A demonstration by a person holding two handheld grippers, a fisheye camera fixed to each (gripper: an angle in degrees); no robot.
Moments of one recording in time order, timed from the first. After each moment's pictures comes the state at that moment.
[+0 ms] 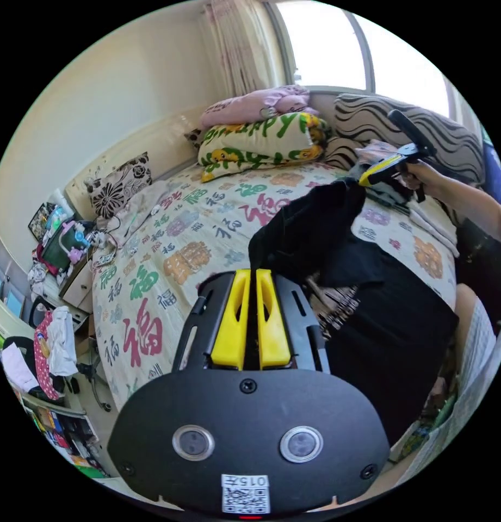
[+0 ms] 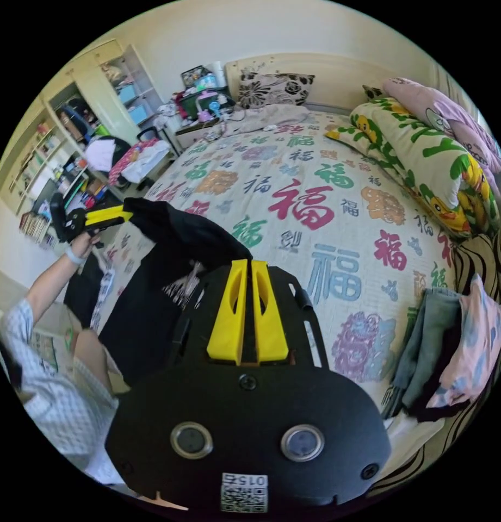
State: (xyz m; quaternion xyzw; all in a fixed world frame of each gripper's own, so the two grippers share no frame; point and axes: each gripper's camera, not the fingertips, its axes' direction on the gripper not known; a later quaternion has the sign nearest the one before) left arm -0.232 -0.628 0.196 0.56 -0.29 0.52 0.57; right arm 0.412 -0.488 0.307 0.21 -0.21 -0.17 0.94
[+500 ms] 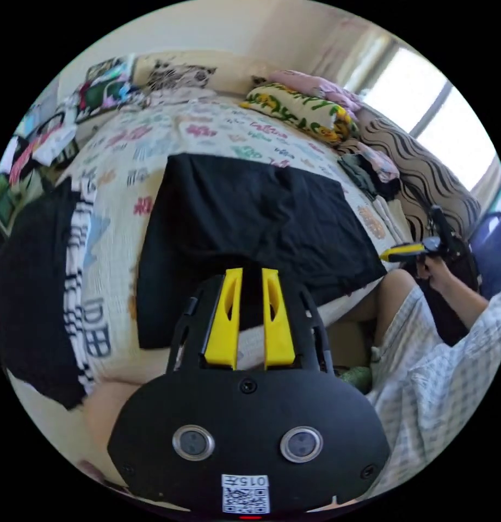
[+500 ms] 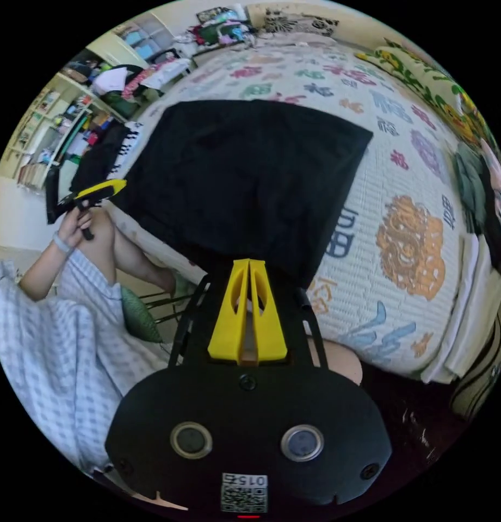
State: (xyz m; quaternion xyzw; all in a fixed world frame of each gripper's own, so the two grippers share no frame) left arm -0.515 -0.509 0.394 0.52 -0.09 0.36 0.77; right arm 0.382 -0.134 0.427 0.04 -0.17 -0.17 0.97
